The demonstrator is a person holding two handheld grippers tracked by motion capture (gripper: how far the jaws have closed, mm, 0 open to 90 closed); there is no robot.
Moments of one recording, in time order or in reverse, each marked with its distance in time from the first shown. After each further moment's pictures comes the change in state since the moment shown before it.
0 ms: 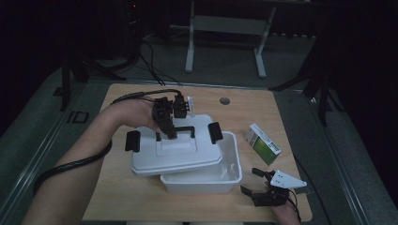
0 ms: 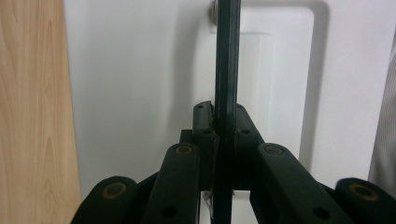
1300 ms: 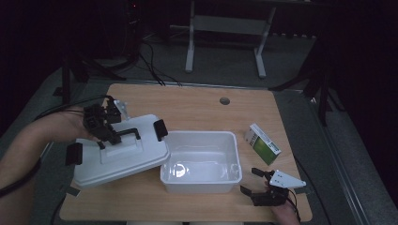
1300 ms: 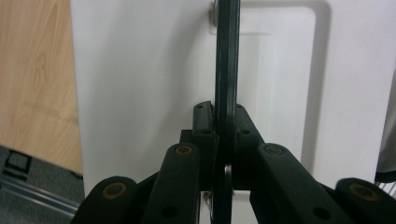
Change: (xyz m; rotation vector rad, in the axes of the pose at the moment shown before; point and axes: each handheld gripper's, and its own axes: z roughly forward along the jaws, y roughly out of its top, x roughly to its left) left arm -0.009 -0.155 -0.012 -0.020 0.053 -0.231; right arm 0.001 0.001 0.001 0.006 -0.009 -0.001
